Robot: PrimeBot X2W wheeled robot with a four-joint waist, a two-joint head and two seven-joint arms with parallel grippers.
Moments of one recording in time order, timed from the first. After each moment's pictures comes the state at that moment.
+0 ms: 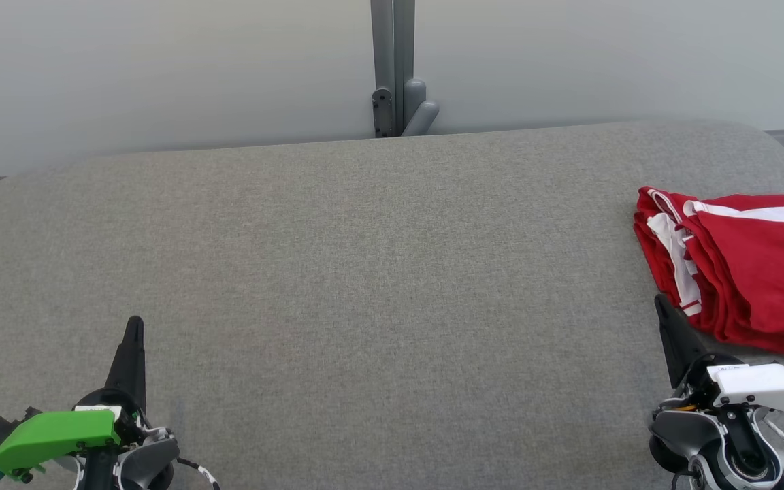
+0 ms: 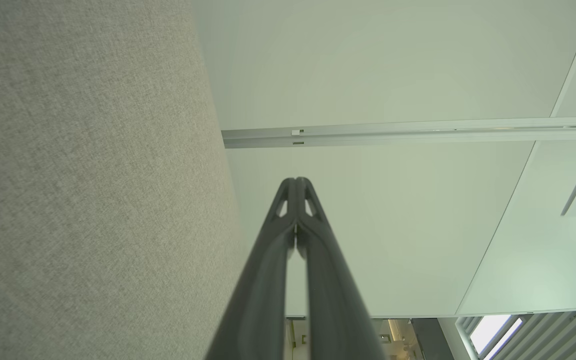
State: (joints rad) left arm -0.09 0.05 0.12 0.24 -1.61 -0.13 0.11; right arm -0.11 -0.05 -0.11 0.25 1.61 0.13 0.11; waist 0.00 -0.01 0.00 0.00
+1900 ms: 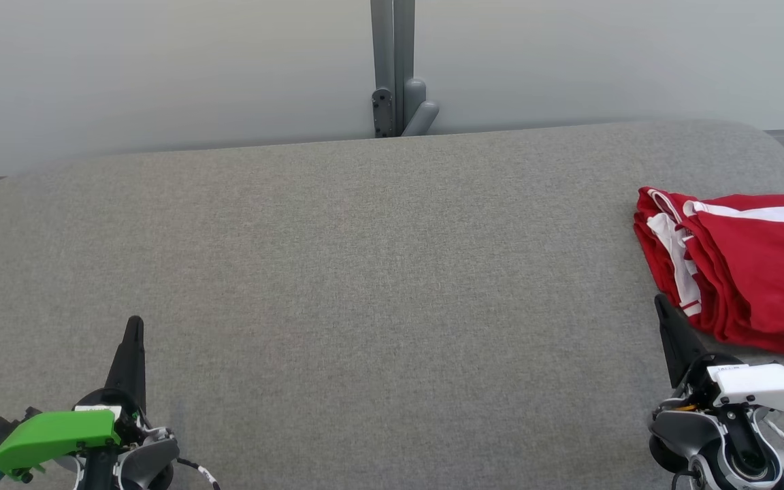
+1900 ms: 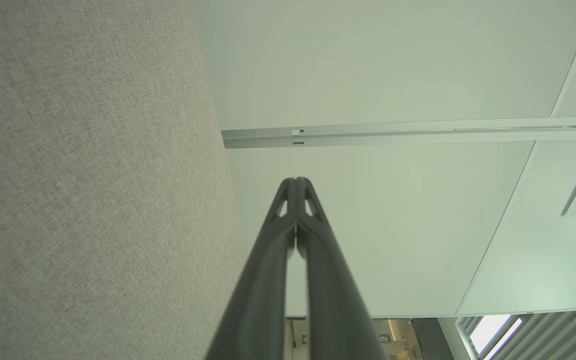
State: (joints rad) left arm -0.09 0.05 0.12 0.24 -1.61 -0.13 0.11; right arm -0.11 -0.05 -0.11 0.25 1.61 0.13 0.11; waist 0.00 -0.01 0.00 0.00
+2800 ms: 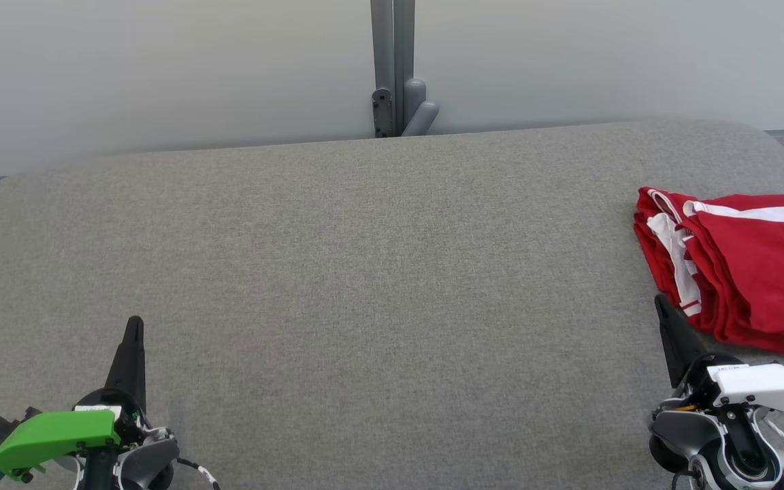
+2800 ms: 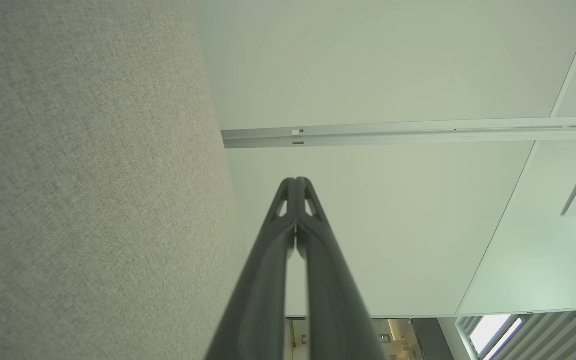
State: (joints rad) left arm -0.09 0.05 0.12 0.24 -1.61 -0.13 0.11; right arm -0.11 -0.05 -0.11 0.25 1.61 0.13 0.11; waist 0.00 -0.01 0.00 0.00
